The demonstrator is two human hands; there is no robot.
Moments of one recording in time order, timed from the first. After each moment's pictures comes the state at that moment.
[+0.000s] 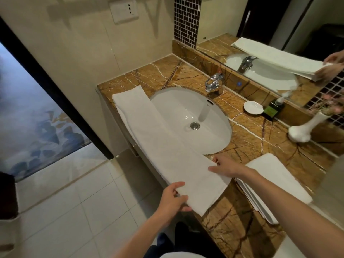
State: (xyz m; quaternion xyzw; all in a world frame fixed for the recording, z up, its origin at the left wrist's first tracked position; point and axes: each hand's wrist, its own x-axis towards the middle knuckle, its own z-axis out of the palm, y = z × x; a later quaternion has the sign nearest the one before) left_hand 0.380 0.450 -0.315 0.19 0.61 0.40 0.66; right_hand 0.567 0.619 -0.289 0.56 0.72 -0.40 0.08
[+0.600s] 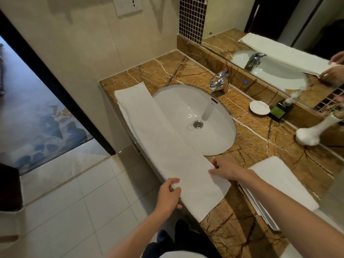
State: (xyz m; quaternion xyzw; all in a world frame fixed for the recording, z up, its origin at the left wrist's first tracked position) left_hand 0.370 0.469 -0.331 0.25 0.71 0.38 0.53; right_hand 0.555 0.625 -0.298 0.55 0.76 -0.32 0.13
